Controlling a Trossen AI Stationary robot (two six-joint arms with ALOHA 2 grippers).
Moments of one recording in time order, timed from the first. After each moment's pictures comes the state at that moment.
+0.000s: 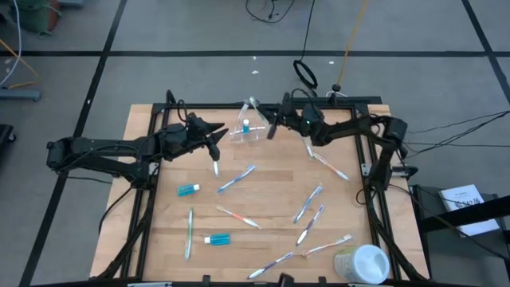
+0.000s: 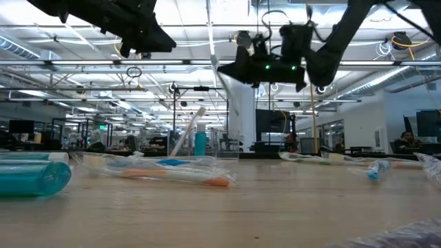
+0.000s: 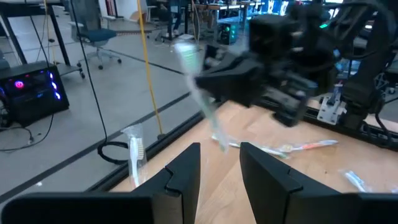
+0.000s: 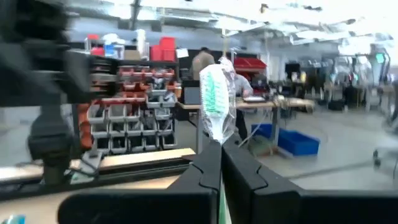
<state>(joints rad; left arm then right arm) 0.16 1.00 0.64 0.19 -0.39 -0.13 -0.48 1.83 0.86 1.19 -0.14 0.03</state>
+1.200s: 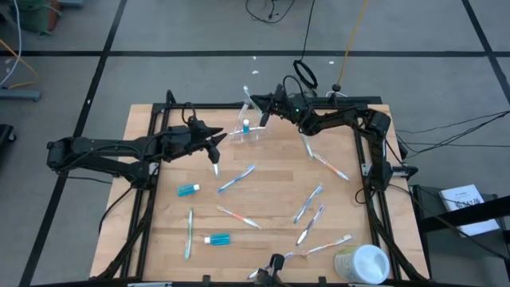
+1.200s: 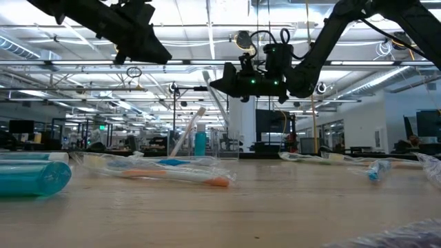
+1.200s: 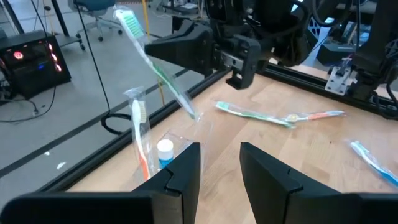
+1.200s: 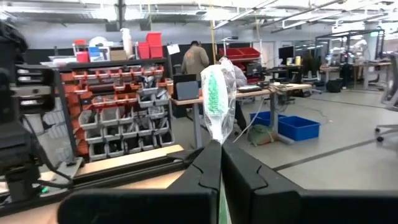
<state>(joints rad) 0.16 1.00 0.64 0.05 -0.39 -0.19 -0.57 2.01 1.05 1.16 -0.21 0.12</state>
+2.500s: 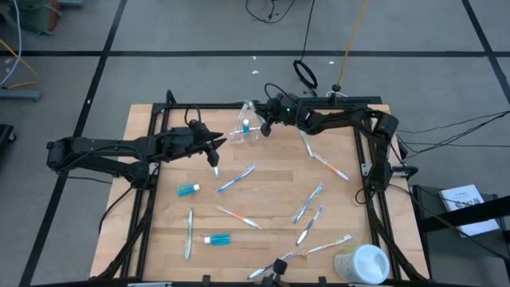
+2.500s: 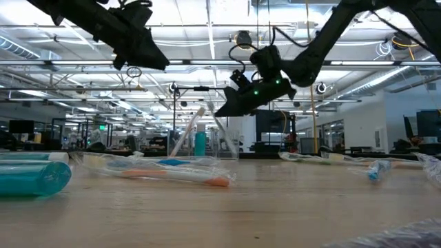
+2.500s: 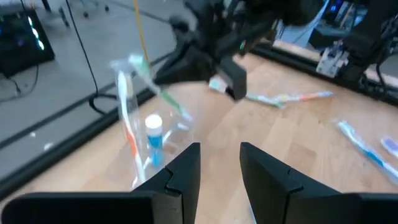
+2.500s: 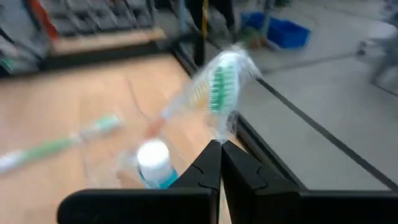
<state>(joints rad) 0.15 1.00 0.64 -0.03 -0.33 -0.25 -0.54 1.91 1.06 0.55 -0.12 -0.07</state>
